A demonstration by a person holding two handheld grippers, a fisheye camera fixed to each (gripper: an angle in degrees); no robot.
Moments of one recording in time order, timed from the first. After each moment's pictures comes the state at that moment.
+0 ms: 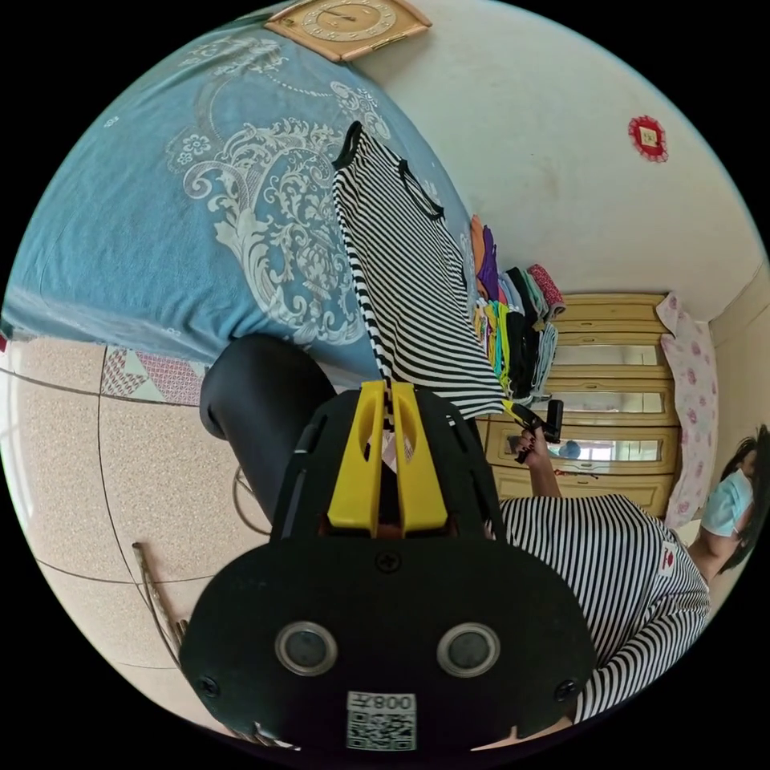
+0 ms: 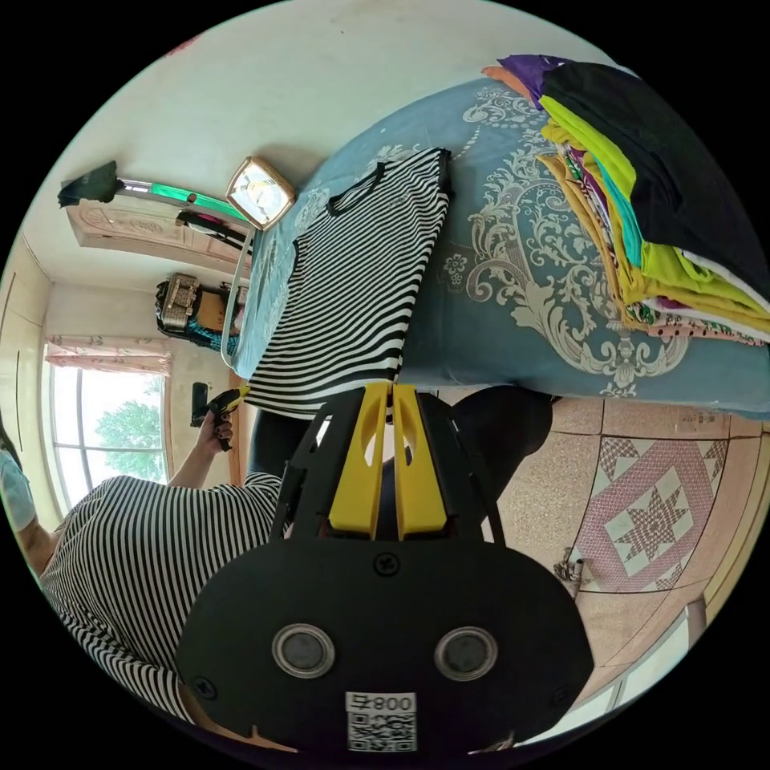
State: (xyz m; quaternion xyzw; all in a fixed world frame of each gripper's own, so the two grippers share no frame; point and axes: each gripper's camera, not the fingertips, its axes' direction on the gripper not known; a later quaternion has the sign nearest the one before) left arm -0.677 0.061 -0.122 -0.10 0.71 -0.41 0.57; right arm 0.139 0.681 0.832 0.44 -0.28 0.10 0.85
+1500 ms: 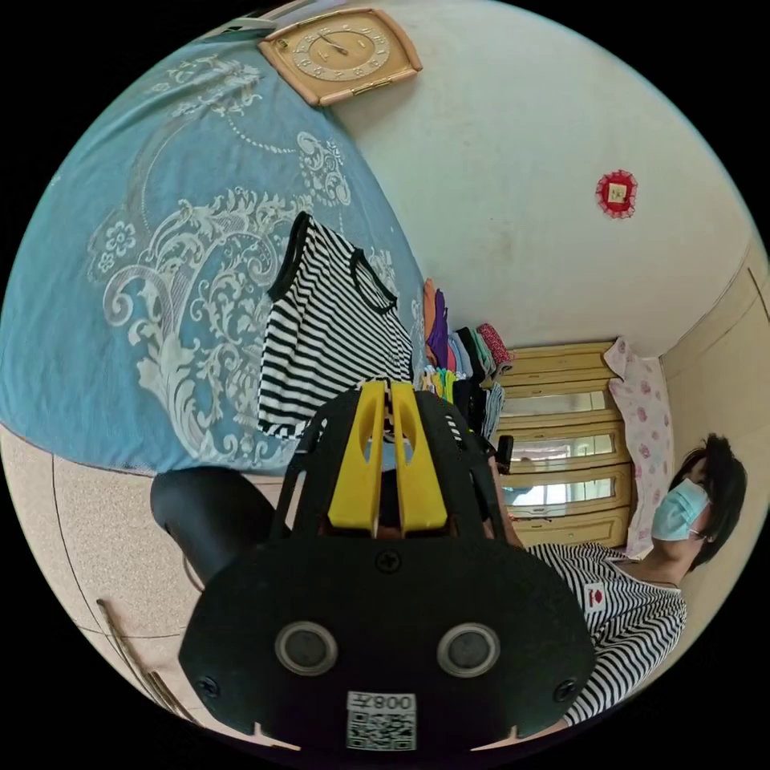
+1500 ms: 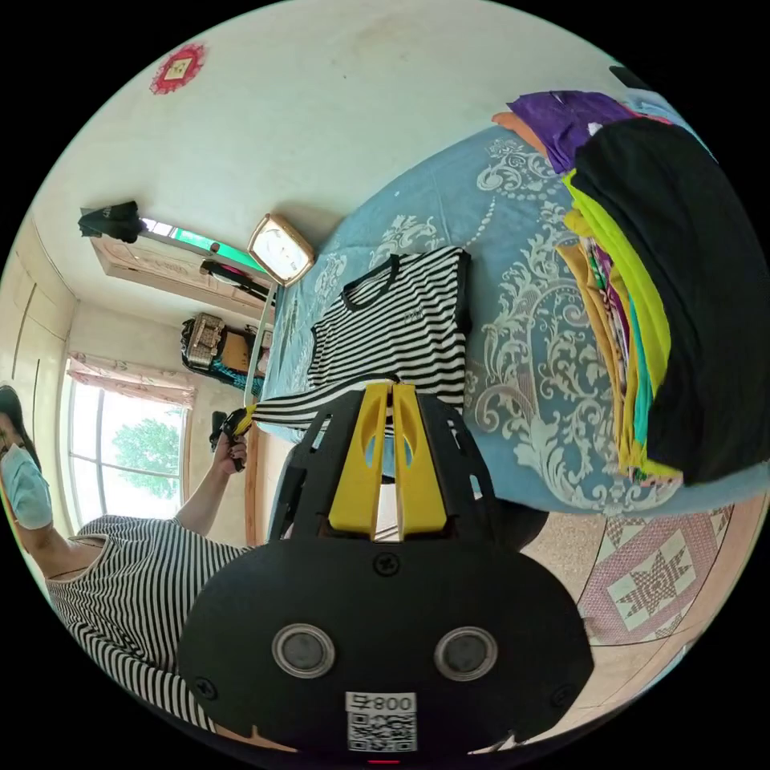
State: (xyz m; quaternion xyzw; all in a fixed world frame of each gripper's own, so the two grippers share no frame) left arm -0.698 -0.100 0.111 -0.01 0.72 -0.48 0.50; right arm 0.311 0.531 0.660 0.51 -0.29 0.09 0.80
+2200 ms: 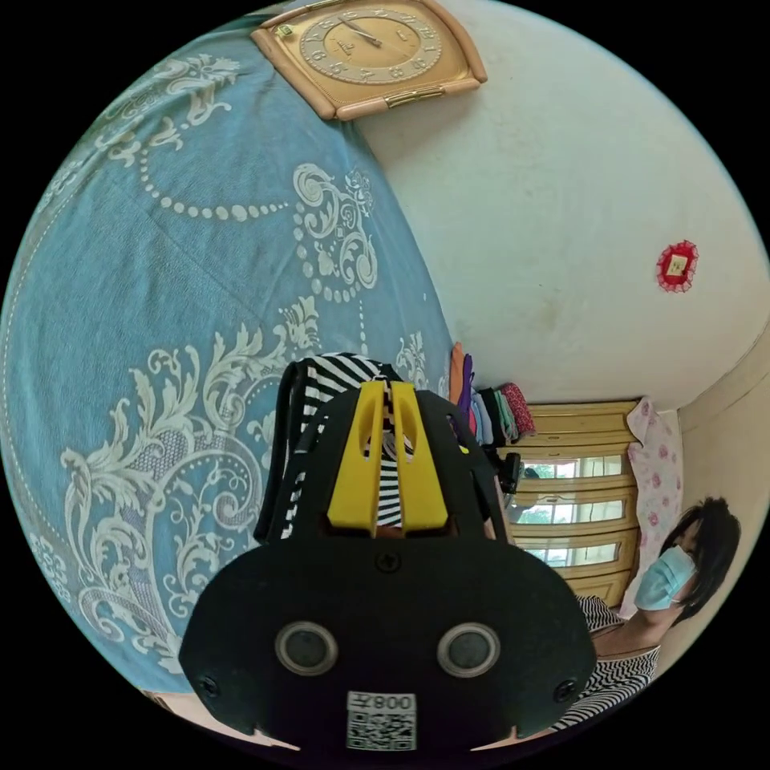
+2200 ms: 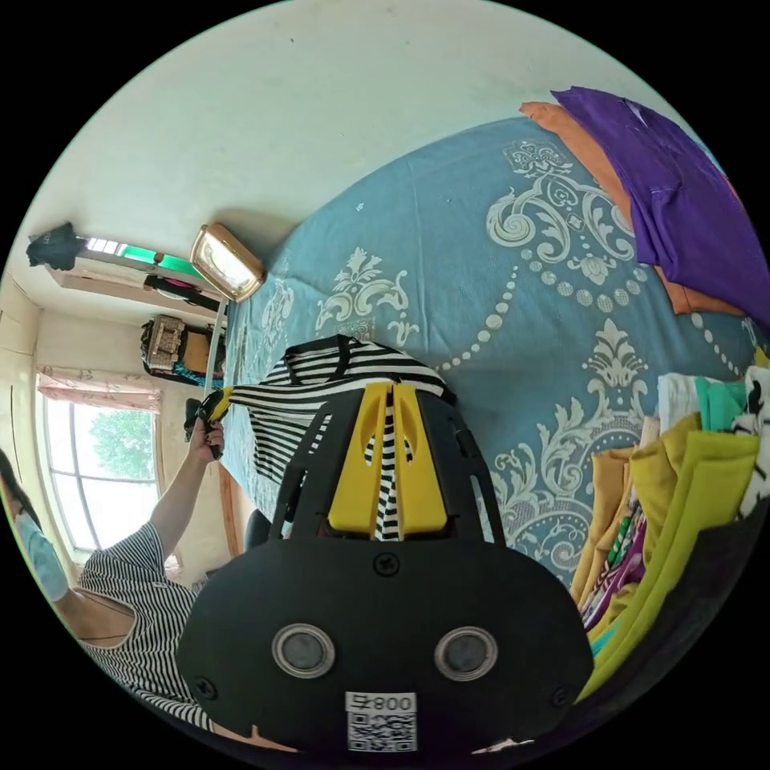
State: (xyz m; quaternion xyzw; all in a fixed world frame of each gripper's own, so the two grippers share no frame) left arm -0.681 -0.379 0.398 -0.03 0.69 -0.52 0.50; right arm 0.434 0.219 0.481 0.46 -0.25 0.10 0.85
